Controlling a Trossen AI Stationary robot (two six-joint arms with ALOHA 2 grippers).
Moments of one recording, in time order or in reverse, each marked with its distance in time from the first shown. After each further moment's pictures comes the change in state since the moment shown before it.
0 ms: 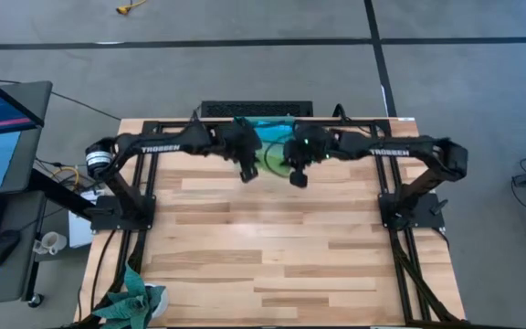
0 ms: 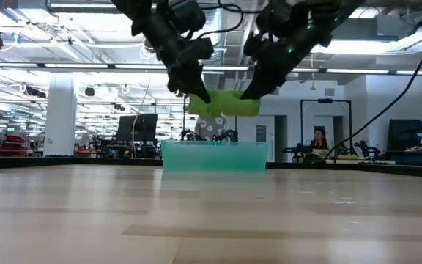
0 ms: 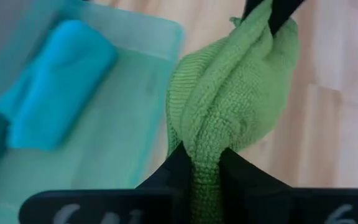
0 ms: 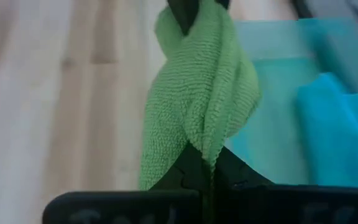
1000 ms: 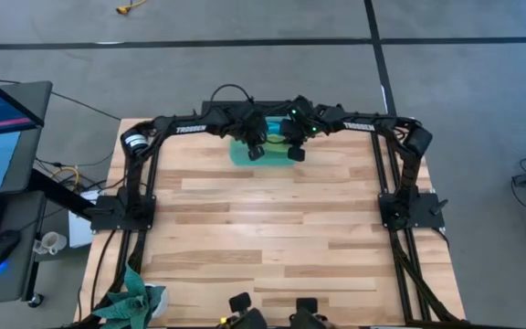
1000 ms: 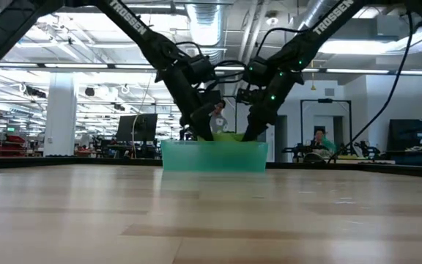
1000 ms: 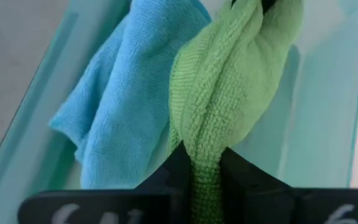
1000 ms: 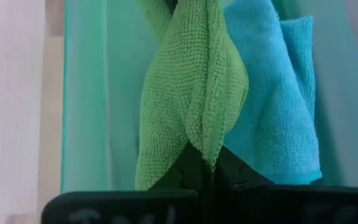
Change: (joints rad) left arm 0.251 0.341 0.172 0.082 0.040 0.230; right arm -0.323 0.354 0.232 -0.111 -0.057 -0.328
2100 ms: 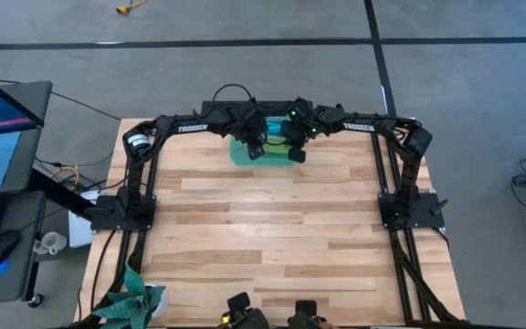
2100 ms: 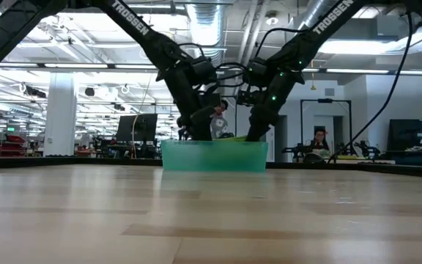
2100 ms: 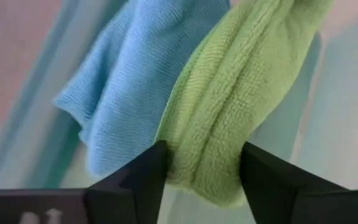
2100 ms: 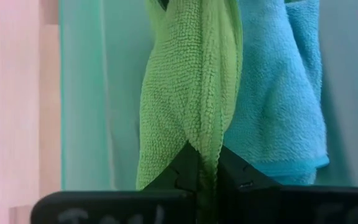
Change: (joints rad) left arm -0.005 0.023 0.029 -0.055 -0.040 -0.041; right arm 0.012 0.000 -0.003 -0.022 0.020 0.021
